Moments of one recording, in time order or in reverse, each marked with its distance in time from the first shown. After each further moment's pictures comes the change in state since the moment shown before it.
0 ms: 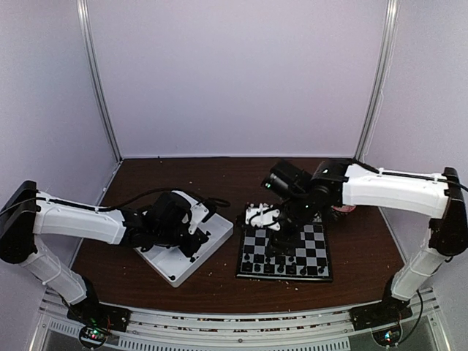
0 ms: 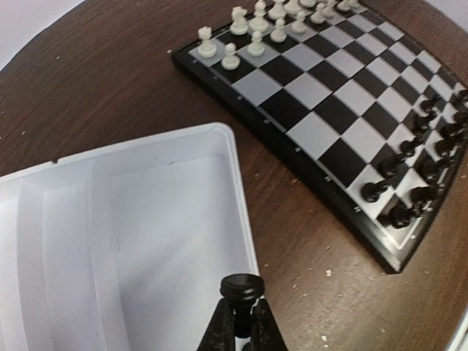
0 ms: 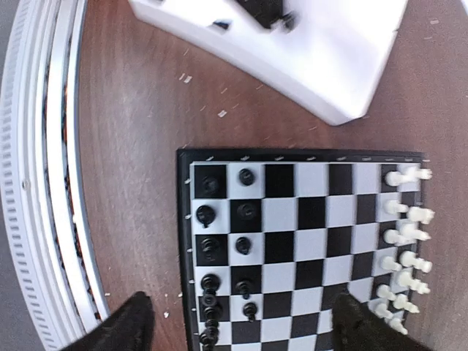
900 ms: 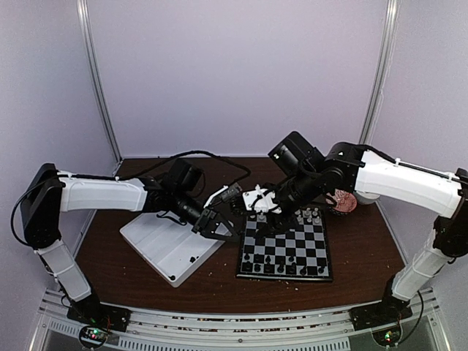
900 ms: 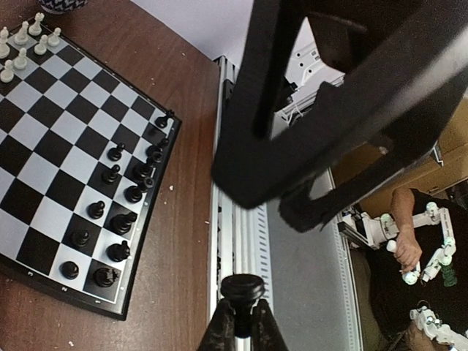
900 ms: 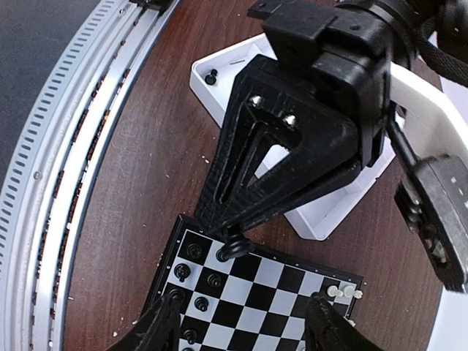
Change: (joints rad) left arm 0.138 0.219 0.362 -0.128 1.174 -0.086; right arm -0.032 -0.067 0.113 0.097 -0.220 -0.348
